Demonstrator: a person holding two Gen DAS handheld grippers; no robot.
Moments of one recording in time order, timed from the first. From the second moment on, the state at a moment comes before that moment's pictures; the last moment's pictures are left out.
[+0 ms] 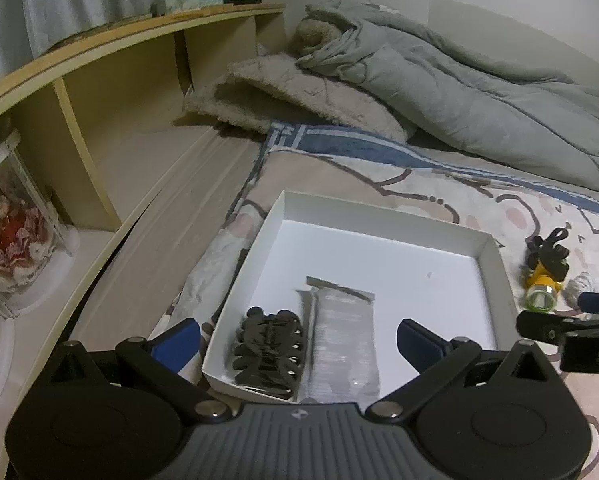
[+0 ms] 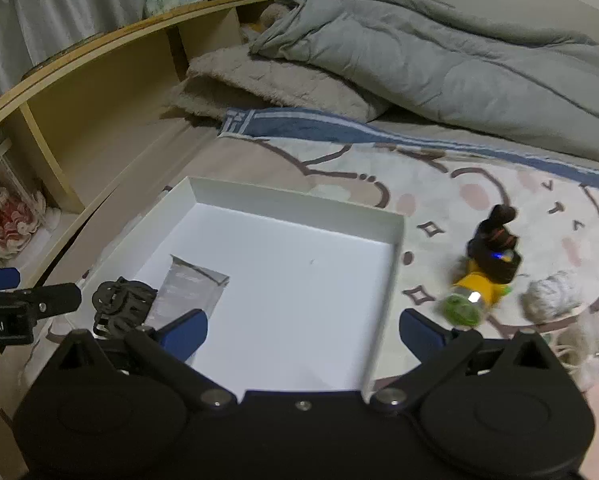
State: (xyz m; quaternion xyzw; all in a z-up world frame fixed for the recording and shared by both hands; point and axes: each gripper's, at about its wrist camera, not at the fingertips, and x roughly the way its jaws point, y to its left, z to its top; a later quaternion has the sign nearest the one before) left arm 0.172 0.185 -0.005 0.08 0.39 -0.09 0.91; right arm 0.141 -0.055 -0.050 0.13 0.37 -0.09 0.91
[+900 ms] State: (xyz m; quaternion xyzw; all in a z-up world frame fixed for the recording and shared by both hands) left arm 0.134 0.078 0.013 0.11 0.36 -0.16 0.91; right arm 0.036 -0.169 -0.010 0.09 0.35 -0.18 0.92
